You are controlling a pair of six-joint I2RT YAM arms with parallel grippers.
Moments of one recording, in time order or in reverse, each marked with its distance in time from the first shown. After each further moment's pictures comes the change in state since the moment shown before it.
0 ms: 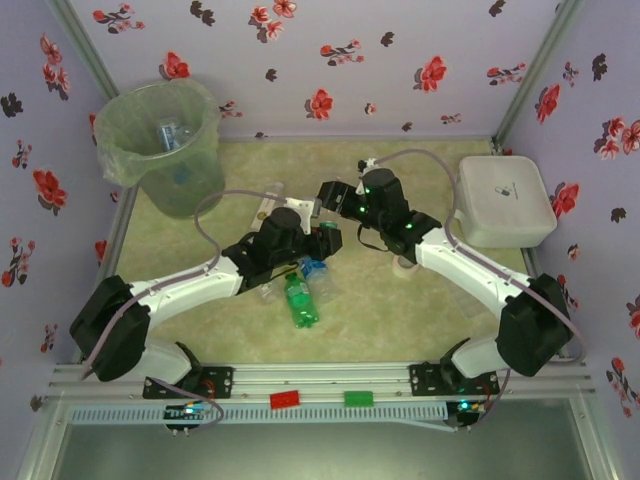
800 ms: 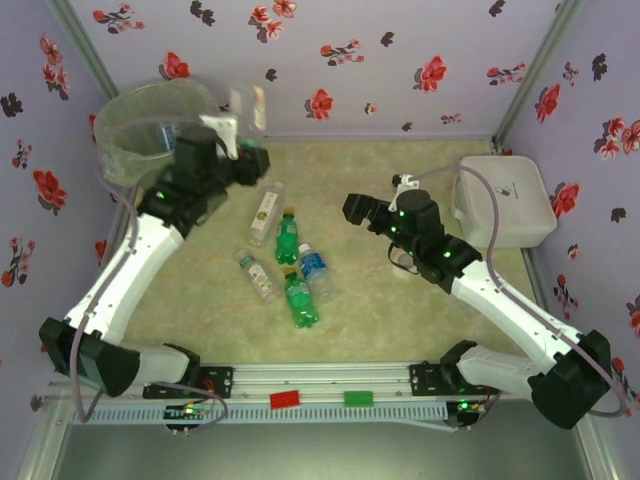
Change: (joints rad) left arm 0.477 -0.076 0.623 -0.642 -0.008 0.391; right arm -0.026 -0.315 -0.190 -0.124 0.148 -0.113
